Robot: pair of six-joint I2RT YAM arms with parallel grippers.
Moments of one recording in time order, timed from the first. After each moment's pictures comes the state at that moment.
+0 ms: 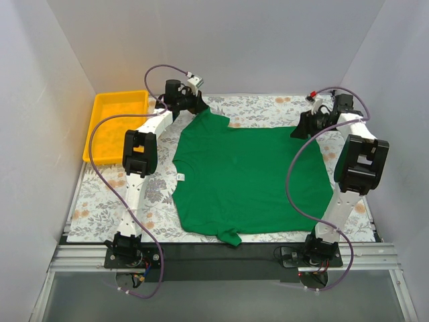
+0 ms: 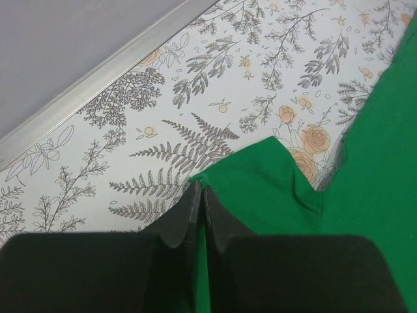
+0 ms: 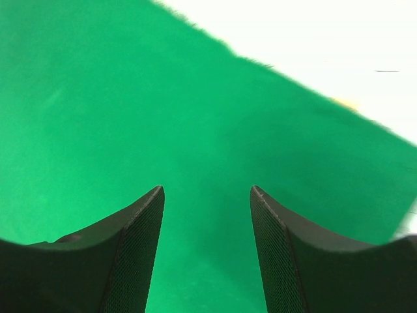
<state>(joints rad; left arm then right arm) -0.24 2.58 2.18 -0.03 0.67 0.11 -0.22 2.01 1.53 -0.61 -0.88 -0.53</state>
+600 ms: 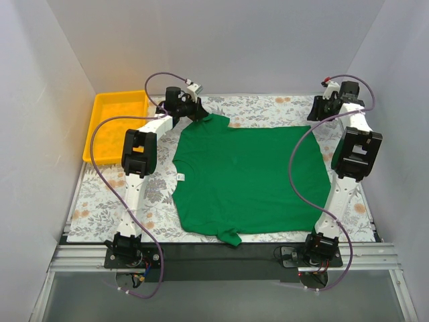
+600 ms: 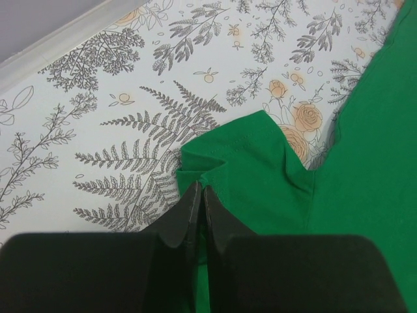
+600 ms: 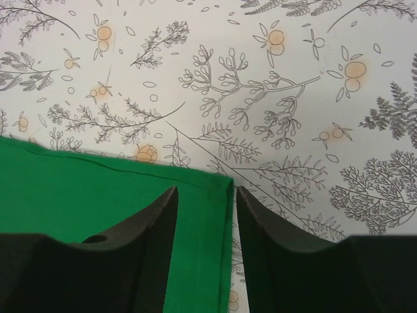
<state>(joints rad) -0.24 2.56 2.03 0.06 0.70 0.05 -0.25 2.32 1.97 -0.54 -0.49 -0.20</state>
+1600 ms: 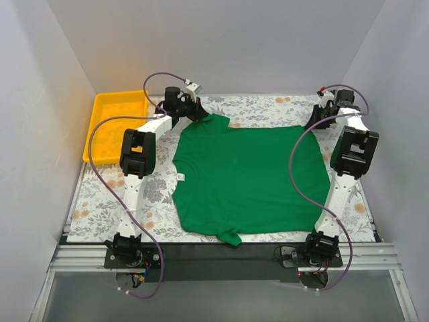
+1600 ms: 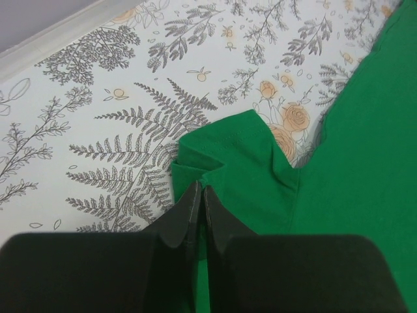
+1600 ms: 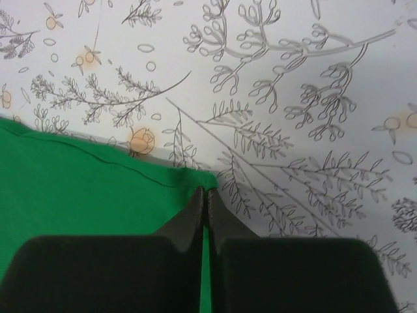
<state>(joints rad) -0.24 2.52 1.99 0.08 0.70 0.02 -0.26 2.41 1.98 -0.56 -0.57 -0.21</state>
